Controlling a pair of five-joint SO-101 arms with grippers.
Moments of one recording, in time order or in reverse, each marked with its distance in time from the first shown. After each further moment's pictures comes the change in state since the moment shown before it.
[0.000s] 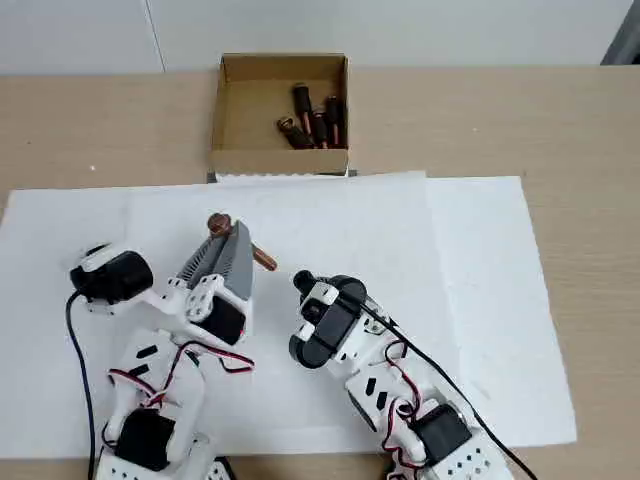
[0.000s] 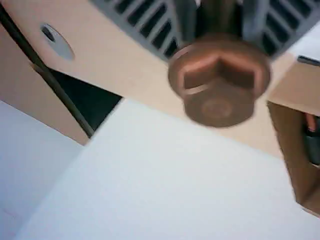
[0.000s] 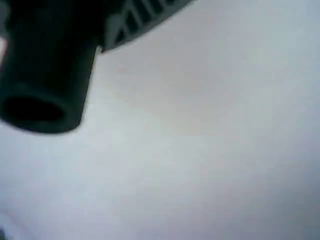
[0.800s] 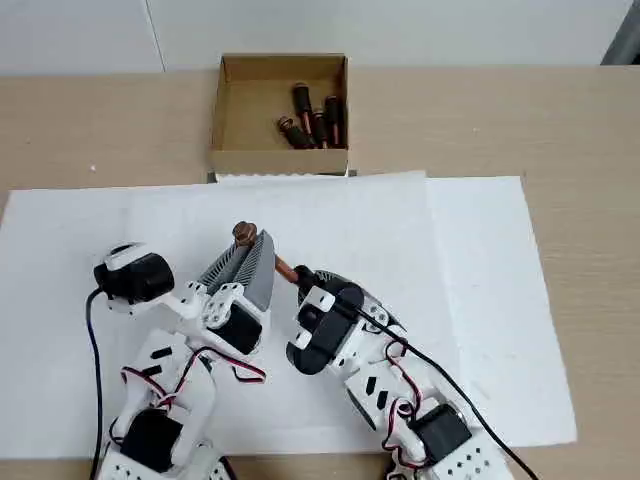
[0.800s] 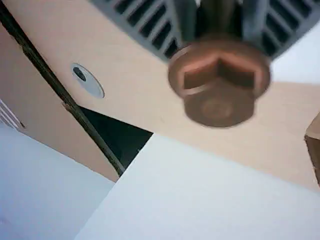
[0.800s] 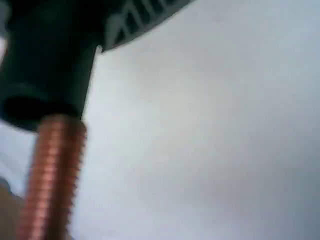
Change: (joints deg) left arm 5.0 -0.4 1.8 -0.4 0.2; right arm -0.4 0.0 0.0 -3.2 3.3
